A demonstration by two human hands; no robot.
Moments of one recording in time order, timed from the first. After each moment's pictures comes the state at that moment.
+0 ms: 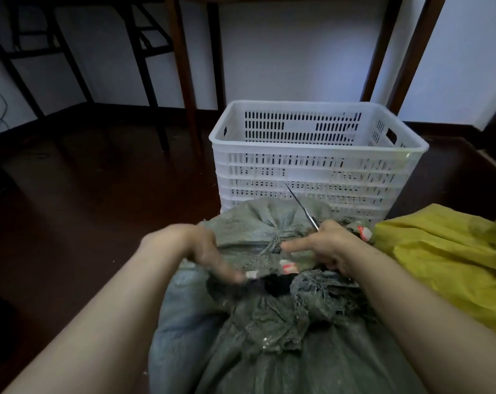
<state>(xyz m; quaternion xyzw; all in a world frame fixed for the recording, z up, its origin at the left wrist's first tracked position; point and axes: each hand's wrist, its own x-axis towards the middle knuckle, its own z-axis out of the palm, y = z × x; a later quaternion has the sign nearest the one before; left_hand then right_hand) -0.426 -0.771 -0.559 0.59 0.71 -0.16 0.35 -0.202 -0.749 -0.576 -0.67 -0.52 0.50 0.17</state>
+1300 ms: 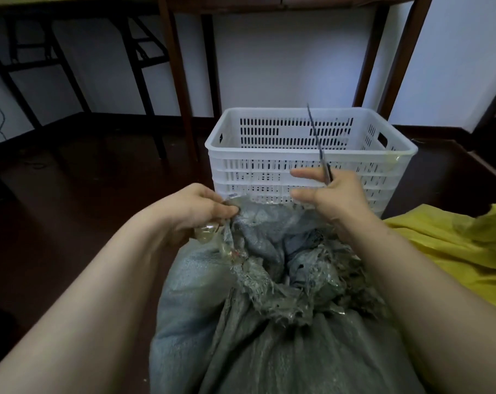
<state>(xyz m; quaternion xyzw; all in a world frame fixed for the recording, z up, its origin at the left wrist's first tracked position) -0.416 -0.777 -0.511 0.53 0.65 0.28 0.46 -0.203 -0.742 -0.529 -0.55 -0.57 0.39 0.46</state>
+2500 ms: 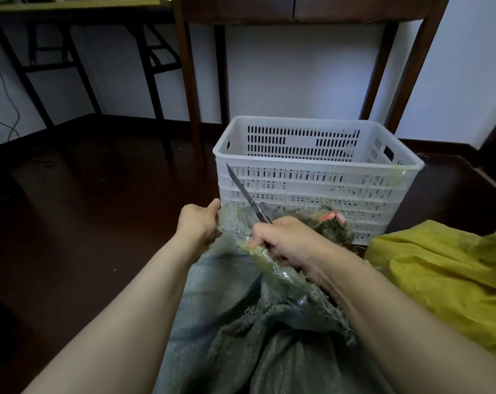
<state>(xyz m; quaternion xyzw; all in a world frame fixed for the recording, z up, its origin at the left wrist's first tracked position) -0.413 -0.742 -0.571 0.31 0.73 0.47 0.38 -0.250 -0.790 -0.524 -0.49 -0.62 0.57 0.21</state>
